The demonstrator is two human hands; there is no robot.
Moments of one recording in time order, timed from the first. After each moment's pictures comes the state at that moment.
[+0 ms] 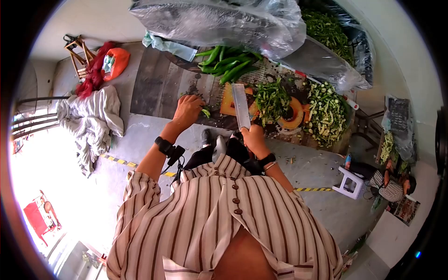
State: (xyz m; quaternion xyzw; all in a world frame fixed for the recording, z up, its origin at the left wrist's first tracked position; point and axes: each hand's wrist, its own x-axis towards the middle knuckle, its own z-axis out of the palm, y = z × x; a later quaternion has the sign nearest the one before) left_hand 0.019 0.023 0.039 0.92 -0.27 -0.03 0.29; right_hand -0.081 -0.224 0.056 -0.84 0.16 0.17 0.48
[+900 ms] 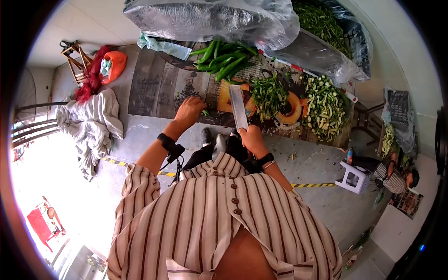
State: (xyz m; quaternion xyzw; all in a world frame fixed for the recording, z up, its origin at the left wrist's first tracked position) left_hand 0.017 0.018 0.018 0.89 -0.37 -0.06 0.25; right_hand -0.096 -0.225 0.054 -0.82 0.18 0.18 0.50
